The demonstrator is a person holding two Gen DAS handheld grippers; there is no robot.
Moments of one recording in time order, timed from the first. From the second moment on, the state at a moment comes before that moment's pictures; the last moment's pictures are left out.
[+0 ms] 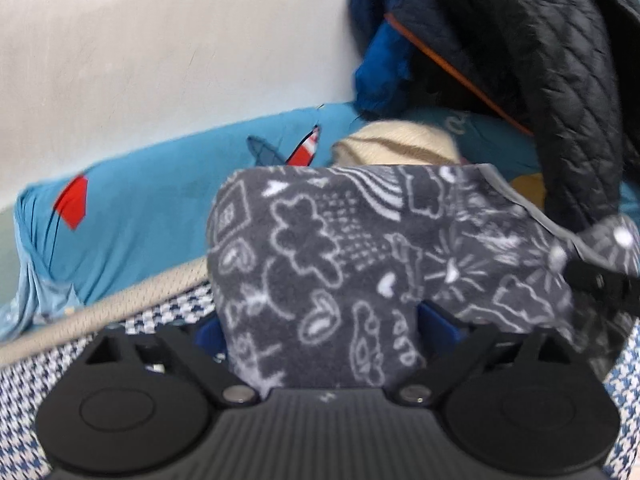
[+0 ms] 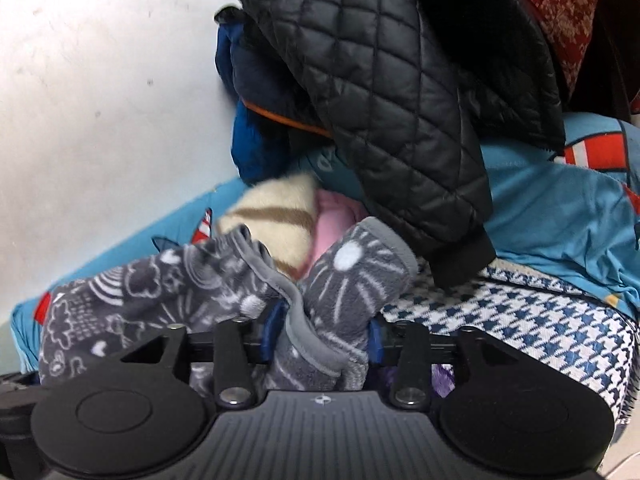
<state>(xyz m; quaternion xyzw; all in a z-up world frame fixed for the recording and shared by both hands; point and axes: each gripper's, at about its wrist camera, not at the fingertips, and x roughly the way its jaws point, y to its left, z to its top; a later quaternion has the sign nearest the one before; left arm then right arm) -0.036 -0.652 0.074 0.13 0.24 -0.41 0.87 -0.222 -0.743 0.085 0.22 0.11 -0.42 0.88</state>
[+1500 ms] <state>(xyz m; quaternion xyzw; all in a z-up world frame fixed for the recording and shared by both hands) -0.006 -0.661 0.103 0.12 0.19 -0.26 0.94 -0.176 -0.755 0.089 0.19 0.06 -0.33 0.92</state>
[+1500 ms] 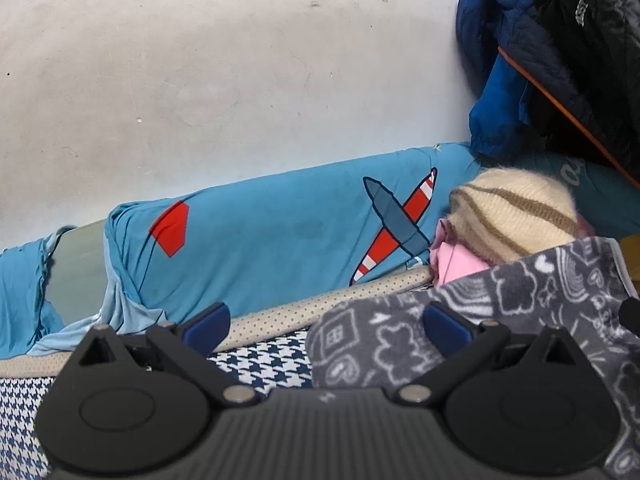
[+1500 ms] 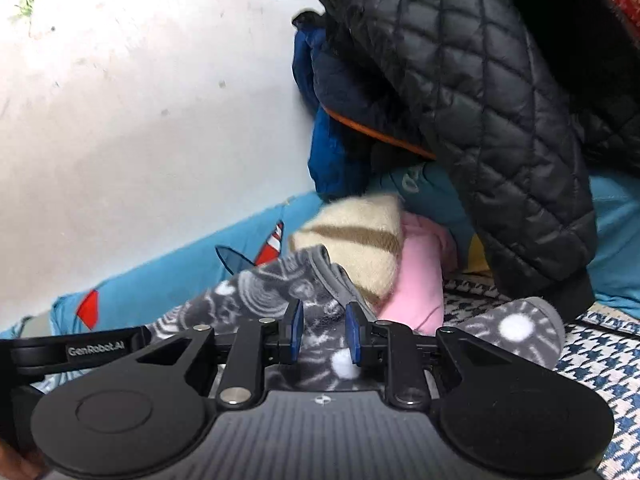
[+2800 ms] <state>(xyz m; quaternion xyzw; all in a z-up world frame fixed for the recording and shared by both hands) -0.049 -0.611 0.102 0.11 0.22 -0.29 0.93 -0.149 -0.780 0.103 0.25 0.09 -0.25 0.93</state>
